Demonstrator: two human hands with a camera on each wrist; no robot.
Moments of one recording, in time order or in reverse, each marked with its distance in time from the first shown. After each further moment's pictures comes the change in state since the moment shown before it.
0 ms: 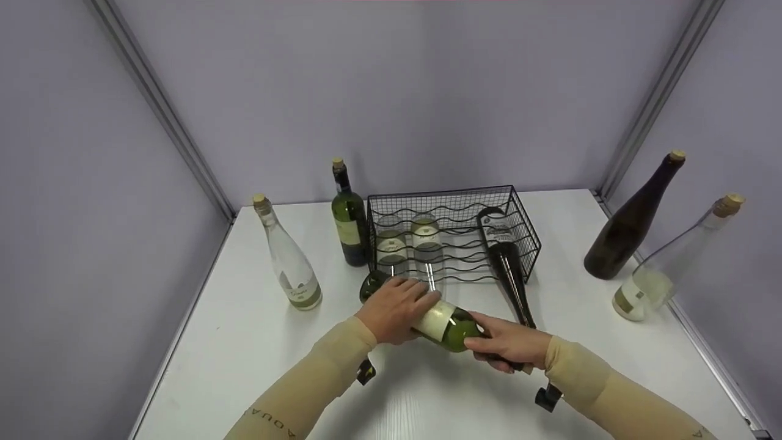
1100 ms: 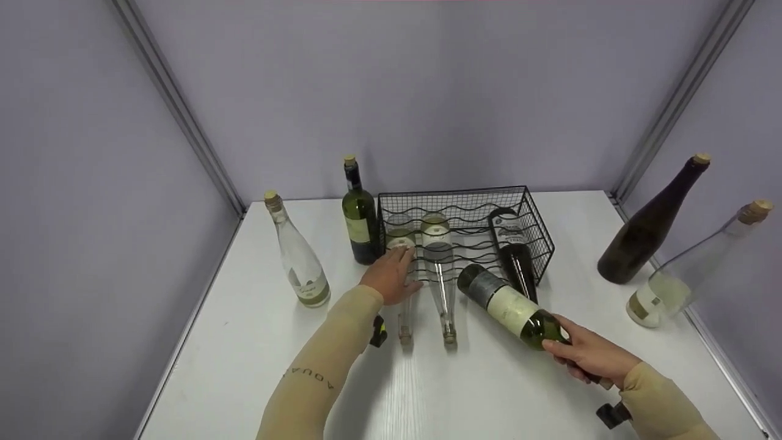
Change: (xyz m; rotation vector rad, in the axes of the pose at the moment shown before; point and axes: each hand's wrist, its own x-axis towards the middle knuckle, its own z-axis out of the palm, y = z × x) left_hand 0.013 -0.061 0.029 -0.283 -0.398 -0.559; right_hand -0.078 0.044 -0.057 -0.025 0.291 0.163
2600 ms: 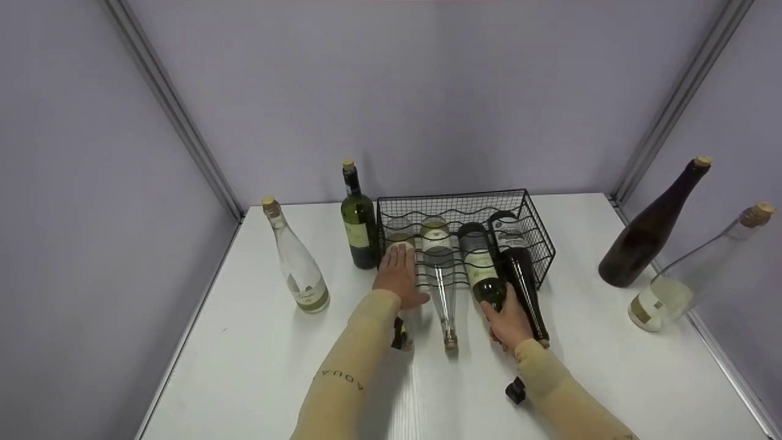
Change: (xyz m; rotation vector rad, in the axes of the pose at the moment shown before) left_hand 0.031 0.008 0.029 0.156 -0.006 -0.138; right_hand 0.143 0.002 0.065 -0.005 0.598 0.041
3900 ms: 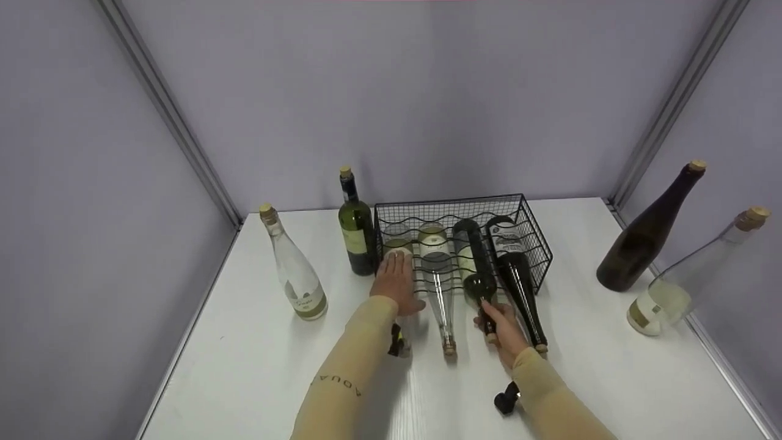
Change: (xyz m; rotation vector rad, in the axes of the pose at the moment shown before) left_hand 0.005 -0.002 0.008 0.019 0.016 0.014; right_hand 0.015 0.022 0.011 0.667 -0.125 0.114
